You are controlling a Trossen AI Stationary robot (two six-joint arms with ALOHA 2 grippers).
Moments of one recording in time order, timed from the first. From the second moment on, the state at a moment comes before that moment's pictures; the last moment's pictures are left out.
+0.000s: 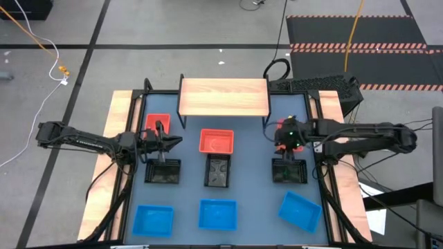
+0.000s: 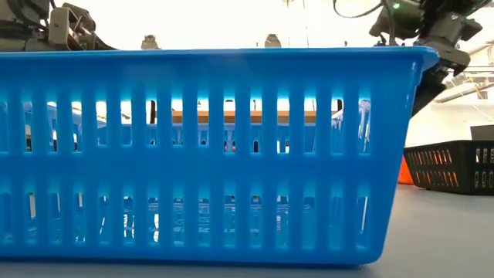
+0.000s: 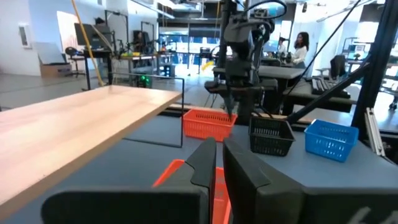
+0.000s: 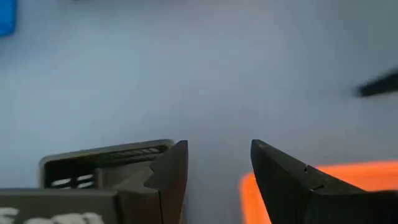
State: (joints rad) left arm -0.07 0.64 0.01 0.73 -0.25 -0.02; right arm -0.19 0.95 0.58 -0.66 -0.16 0.05
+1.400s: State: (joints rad) left arm -0.07 0.64 0.01 0.81 -0.39 0.05; right arm -0.20 1.27 0.69 -0.98 0.00 0.13
